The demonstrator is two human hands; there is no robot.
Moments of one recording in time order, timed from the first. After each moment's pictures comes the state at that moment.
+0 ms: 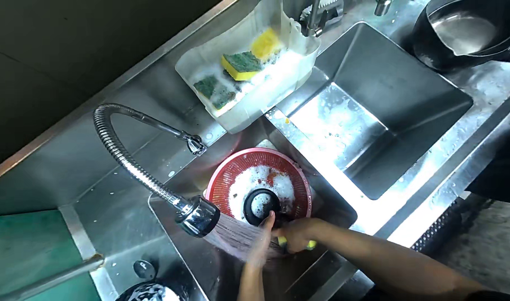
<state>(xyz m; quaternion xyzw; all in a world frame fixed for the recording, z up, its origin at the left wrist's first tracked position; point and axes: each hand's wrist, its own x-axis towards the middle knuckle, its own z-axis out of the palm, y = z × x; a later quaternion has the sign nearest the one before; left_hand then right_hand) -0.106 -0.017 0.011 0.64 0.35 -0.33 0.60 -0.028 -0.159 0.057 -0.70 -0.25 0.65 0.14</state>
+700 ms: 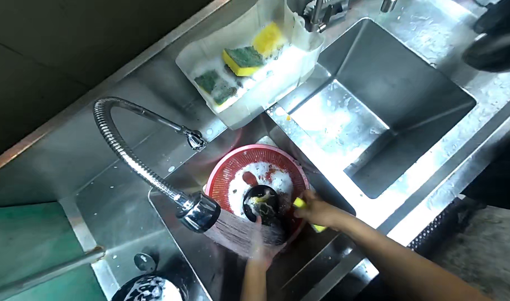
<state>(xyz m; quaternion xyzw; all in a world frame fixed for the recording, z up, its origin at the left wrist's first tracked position) -0.129 -0.027 0.011 0.37 0.59 -0.24 0.67 -0.024 -0.230 0.060 -0.73 0.08 0.54 0.42</state>
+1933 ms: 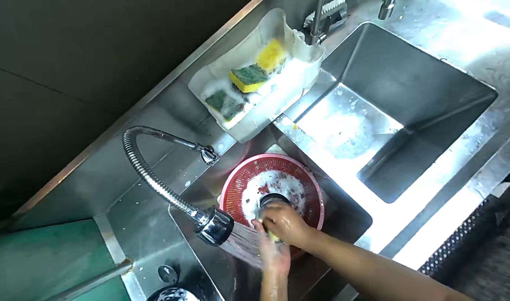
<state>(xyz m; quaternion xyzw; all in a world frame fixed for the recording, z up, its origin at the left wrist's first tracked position) -0.086 -0.046 0.070 0.40 0.42 0.03 0.82 -0.027 -0.117 0.055 -0.81 -0.21 0.21 0.50</state>
